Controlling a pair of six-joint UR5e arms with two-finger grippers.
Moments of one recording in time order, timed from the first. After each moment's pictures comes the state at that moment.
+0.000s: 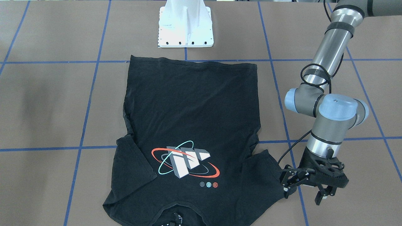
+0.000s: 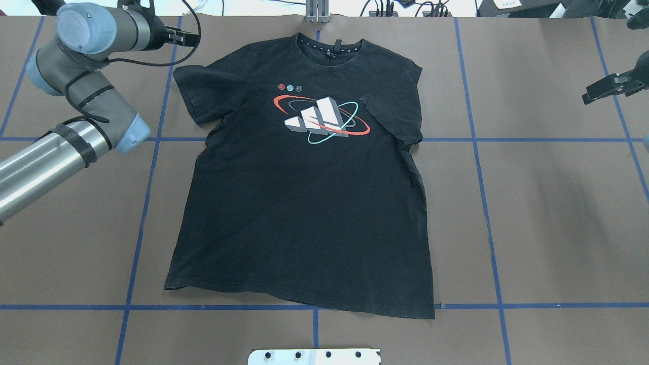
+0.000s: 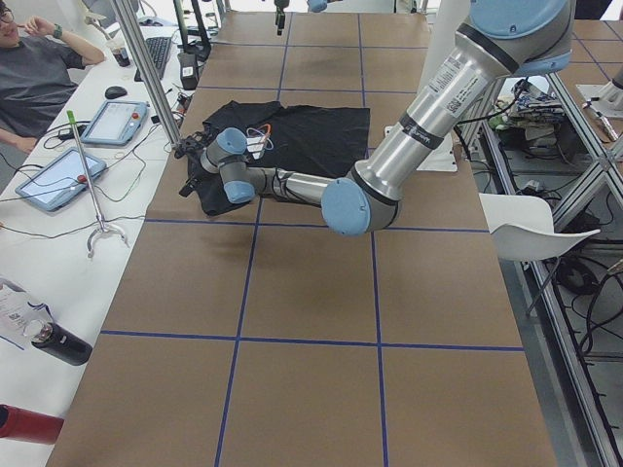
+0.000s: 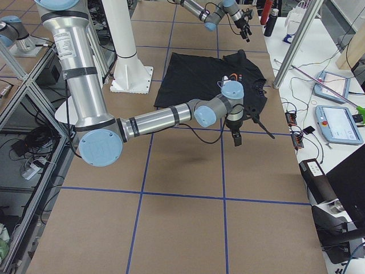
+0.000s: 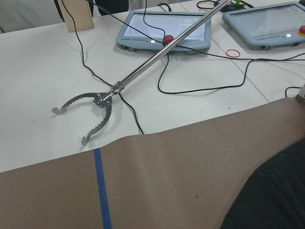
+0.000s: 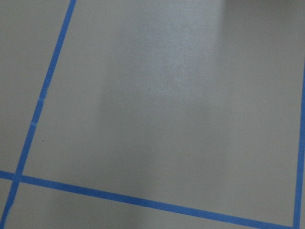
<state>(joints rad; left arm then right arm) -0.94 -2.29 -0.94 -2.61 -1.66 -0.73 1.26 -1.42 1.65 -1.28 2.18 0.38</state>
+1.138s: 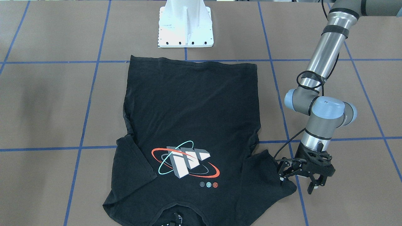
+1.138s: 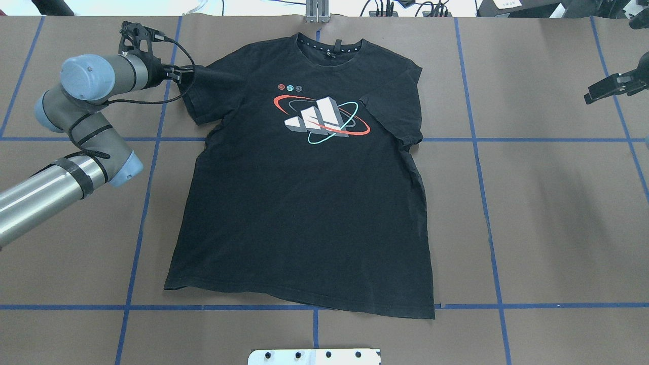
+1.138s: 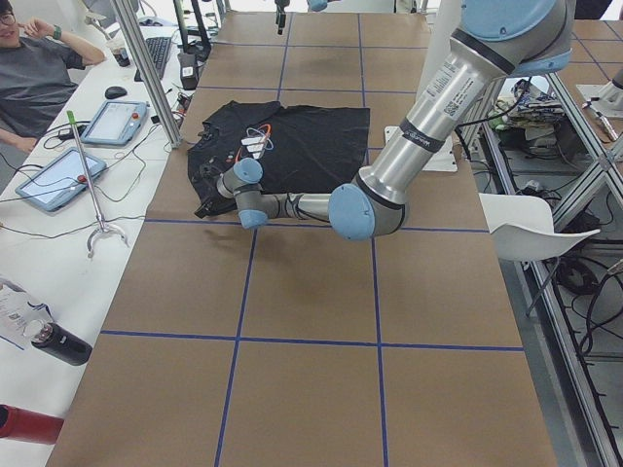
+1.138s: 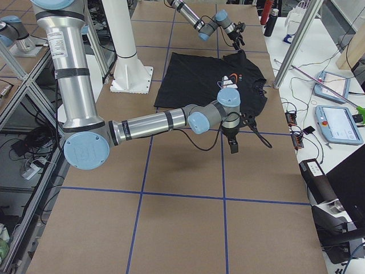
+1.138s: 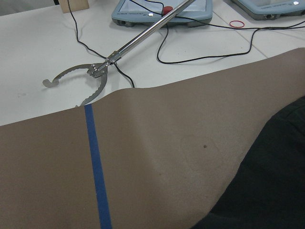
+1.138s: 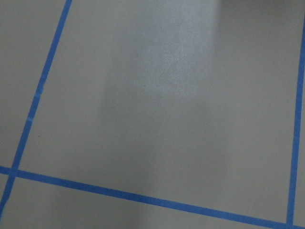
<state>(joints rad) -0.88 -2.23 -0.85 -2.81 -1.63 -0.74 1.26 -1.41 1.64 -1.28 2.19 0.38</state>
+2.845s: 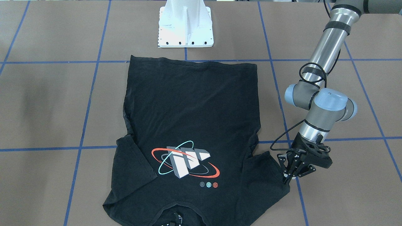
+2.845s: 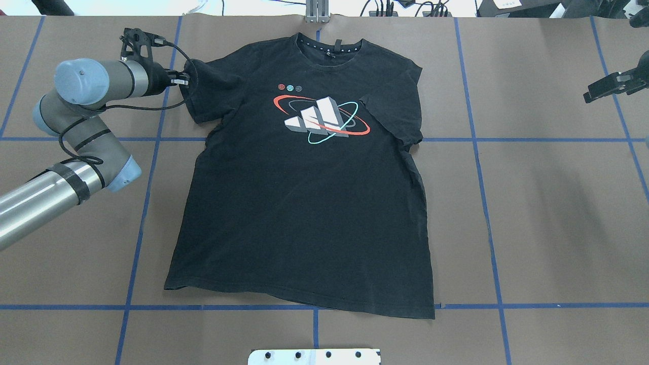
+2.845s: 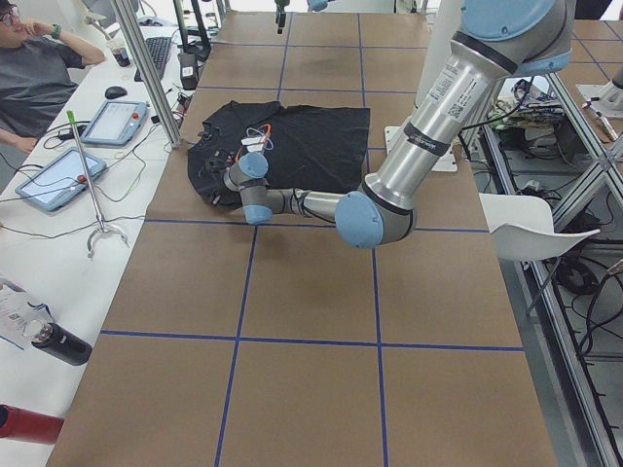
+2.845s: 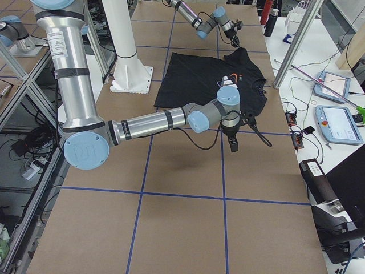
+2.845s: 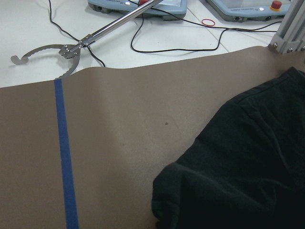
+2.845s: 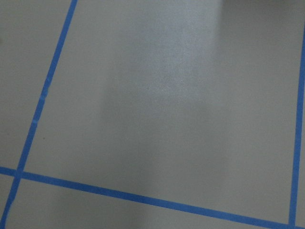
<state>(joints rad) -0.88 -2.18 -1.03 -2.69 -1.71 -0.86 1.26 -1.41 1.66 -1.28 2.19 0.39</state>
